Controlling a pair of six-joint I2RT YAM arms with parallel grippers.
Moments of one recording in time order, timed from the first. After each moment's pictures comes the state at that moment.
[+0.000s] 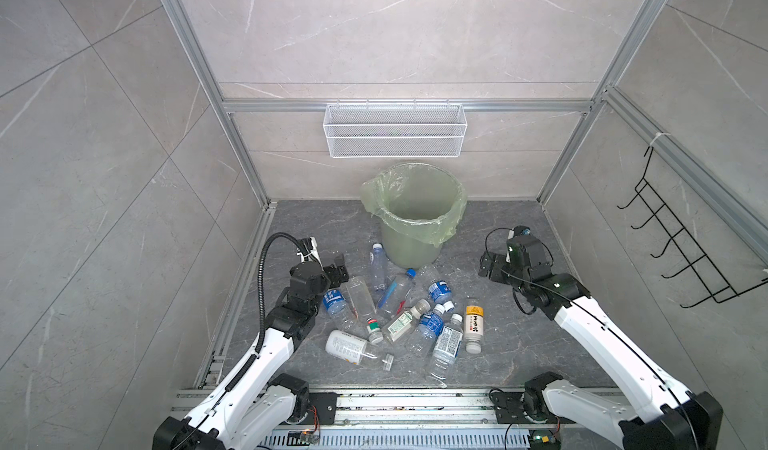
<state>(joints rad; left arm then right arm) -0.39 0.89 0.59 -0.12 -0.25 -0.39 0.37 1.04 0.92 -0.65 0.24 0.46</state>
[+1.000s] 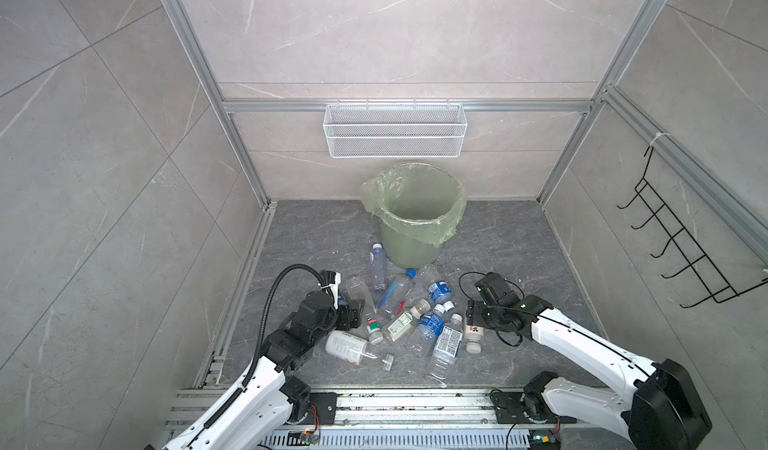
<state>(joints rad) -0.57 0.67 0.45 -0.40 -0.04 -0.45 0.54 1.14 0.65 -0.66 0.13 0.64</state>
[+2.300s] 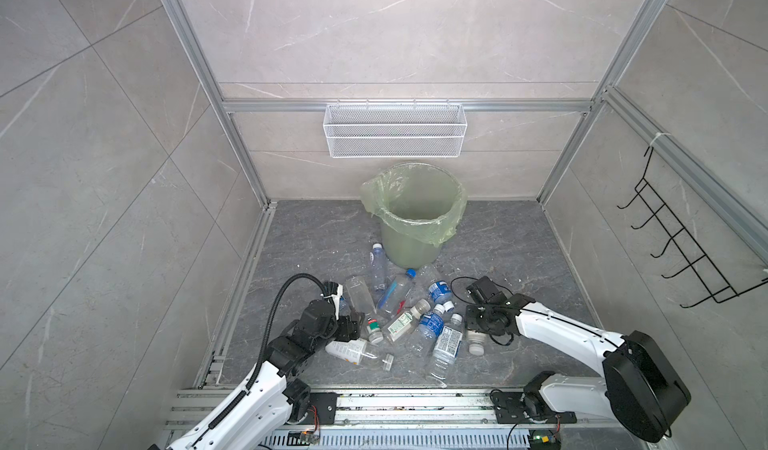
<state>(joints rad) -0.57 0.65 0.35 -0.40 0.01 -0.45 0.55 1.29 0.61 -0.59 0.12 0.69</state>
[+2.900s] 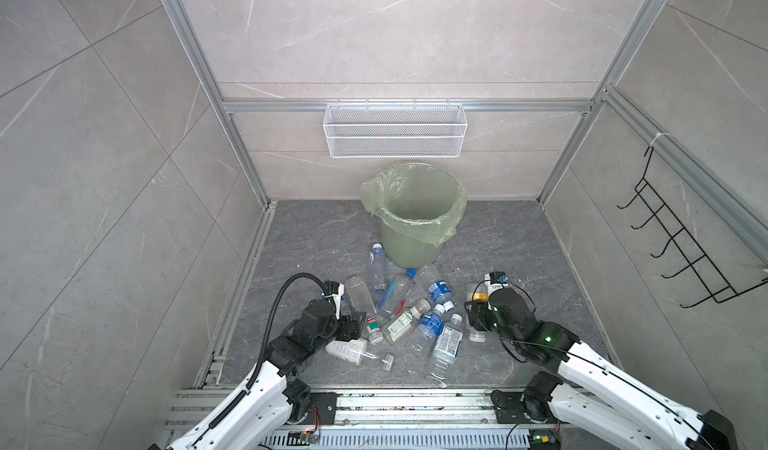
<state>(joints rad) -0.57 0.65 0.35 -0.38 0.04 -0.44 0.70 0.74 0.52 -0.47 0.26 0.54</state>
